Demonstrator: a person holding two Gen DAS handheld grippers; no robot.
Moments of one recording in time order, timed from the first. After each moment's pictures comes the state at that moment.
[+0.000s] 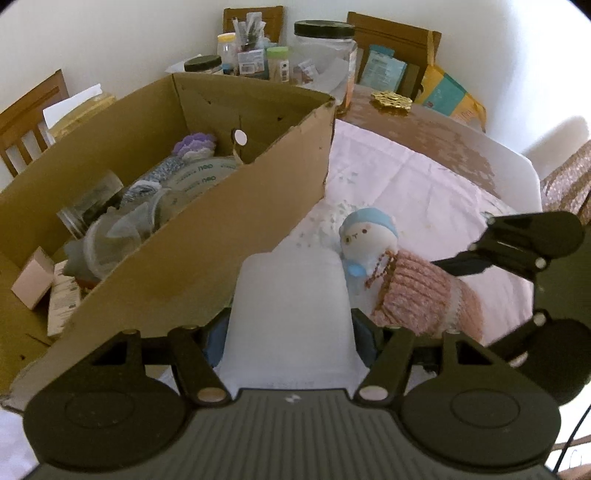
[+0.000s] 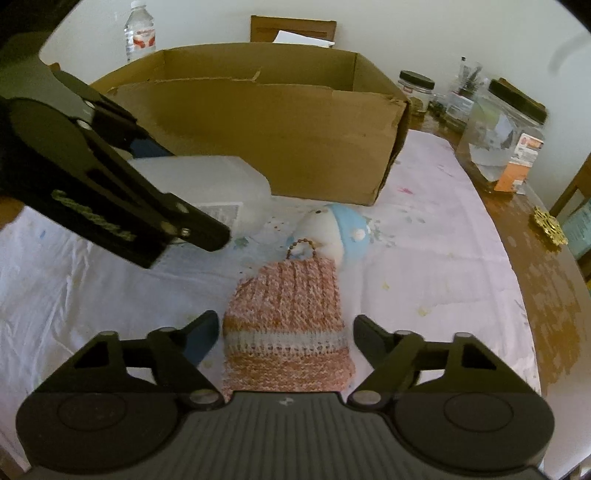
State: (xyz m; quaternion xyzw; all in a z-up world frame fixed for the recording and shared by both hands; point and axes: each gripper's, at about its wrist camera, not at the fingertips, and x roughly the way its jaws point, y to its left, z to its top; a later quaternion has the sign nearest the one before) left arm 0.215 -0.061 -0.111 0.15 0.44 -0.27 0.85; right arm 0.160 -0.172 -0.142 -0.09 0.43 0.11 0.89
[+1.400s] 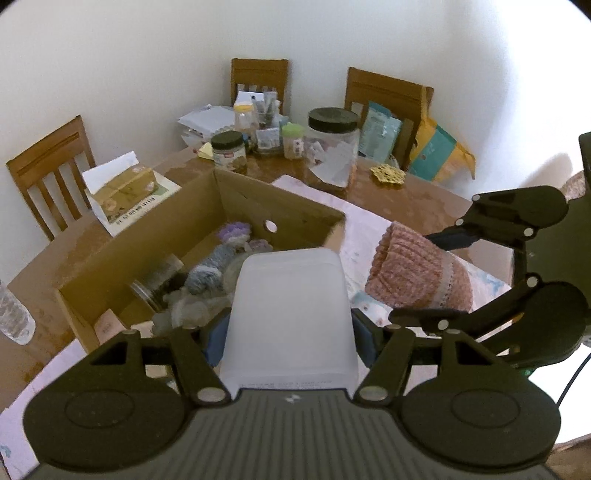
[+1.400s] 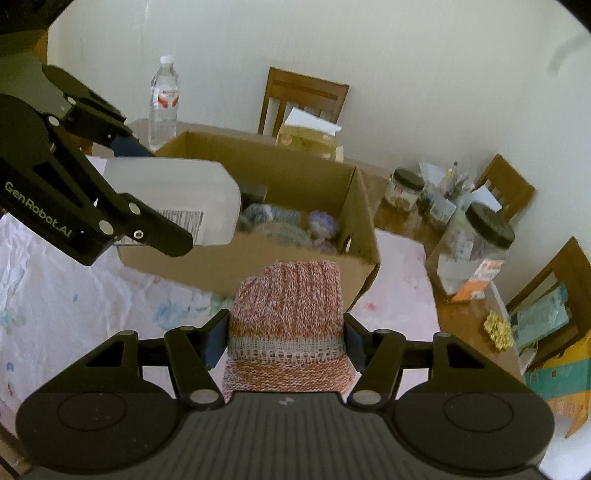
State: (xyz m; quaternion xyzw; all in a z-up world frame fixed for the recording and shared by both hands) left arm 0.214 -0.022 -0.001 0.13 0.38 -0.27 0.87; right arm 0.165 -0.160 -0.023 -0.15 0.35 0.12 0.92
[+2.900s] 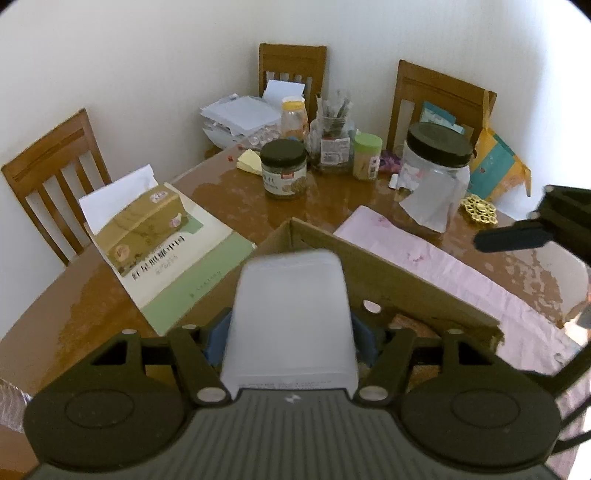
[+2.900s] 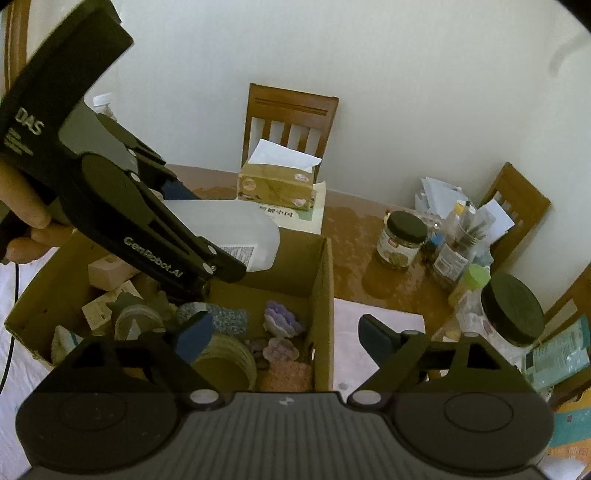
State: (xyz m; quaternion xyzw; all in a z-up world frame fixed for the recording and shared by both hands) left arm 0.402 -0.039 -0.030 0.14 0.40 -0.24 0.87; right arm 0.314 -0.177 -0.013 -0.12 0.35 0.13 0.92
